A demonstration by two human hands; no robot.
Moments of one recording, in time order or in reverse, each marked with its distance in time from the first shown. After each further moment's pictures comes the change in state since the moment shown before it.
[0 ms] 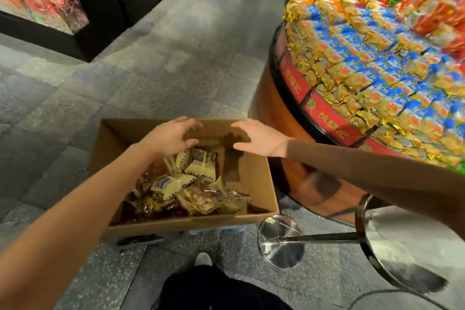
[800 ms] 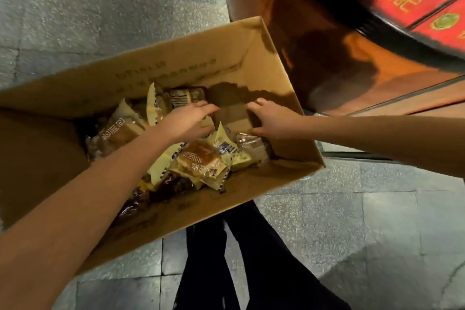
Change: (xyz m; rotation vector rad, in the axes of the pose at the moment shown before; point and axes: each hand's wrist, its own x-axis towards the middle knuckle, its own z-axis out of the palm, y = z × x) left_hand 0.154 -0.073 0.206 0.046 -0.446 0.235; right_hand 0.098 0.121 0.198 0.165 -0.235 0.337
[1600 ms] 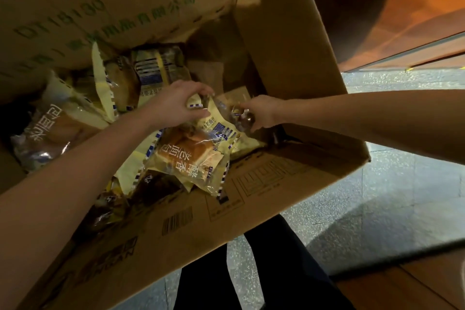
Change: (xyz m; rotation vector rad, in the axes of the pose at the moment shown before) left_hand 0.074 -0.063 0.089 -0.318 -0.104 -0.033; right_hand 0.103 0.041 0.111 0.029 -0.359 0.085
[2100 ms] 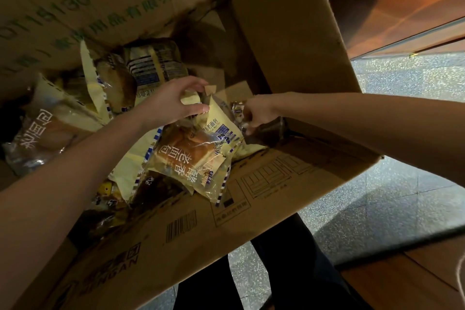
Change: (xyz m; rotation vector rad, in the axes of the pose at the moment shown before) left_hand 0.010 -0.013 0.005 -0.278 0.006 -0.017; right_hand 0.018 0.000 -0.001 0.121 -0.217 0.061
